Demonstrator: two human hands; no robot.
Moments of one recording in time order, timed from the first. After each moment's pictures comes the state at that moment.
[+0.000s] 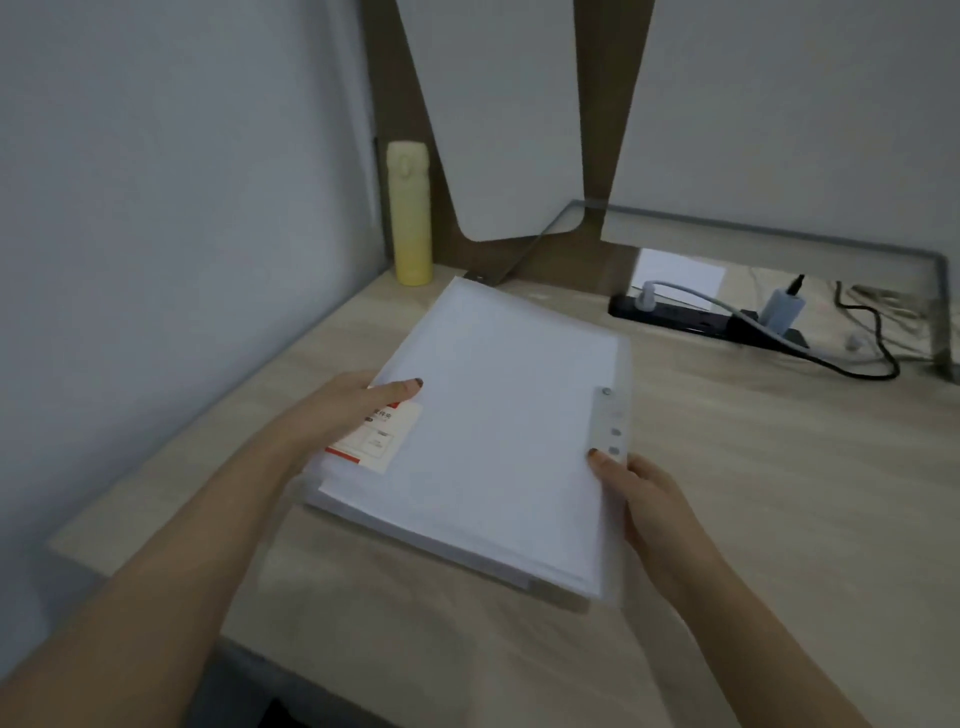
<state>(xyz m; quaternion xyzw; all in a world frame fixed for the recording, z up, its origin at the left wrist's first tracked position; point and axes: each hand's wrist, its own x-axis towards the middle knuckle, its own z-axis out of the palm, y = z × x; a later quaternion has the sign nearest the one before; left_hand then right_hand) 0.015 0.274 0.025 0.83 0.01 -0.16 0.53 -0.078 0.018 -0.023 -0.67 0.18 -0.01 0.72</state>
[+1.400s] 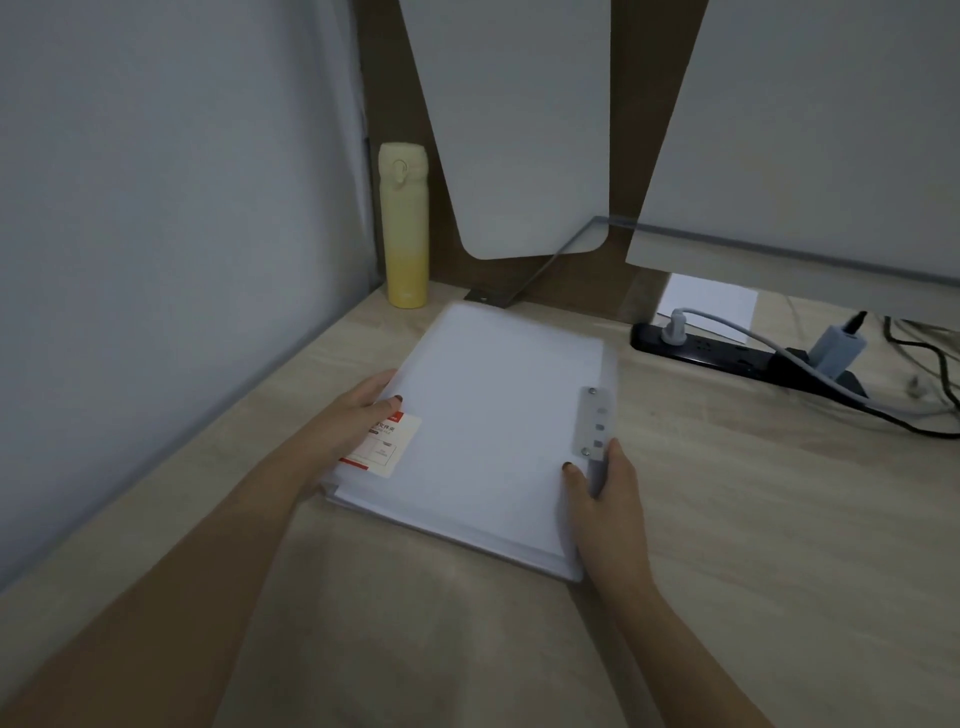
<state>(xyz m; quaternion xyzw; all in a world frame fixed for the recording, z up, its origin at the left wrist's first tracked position) 0.132 0.267 -0.034 0.81 0.01 -0.13 0.56 0.030 0.040 -0.064 -0.80 0.18 -0.14 0.56</state>
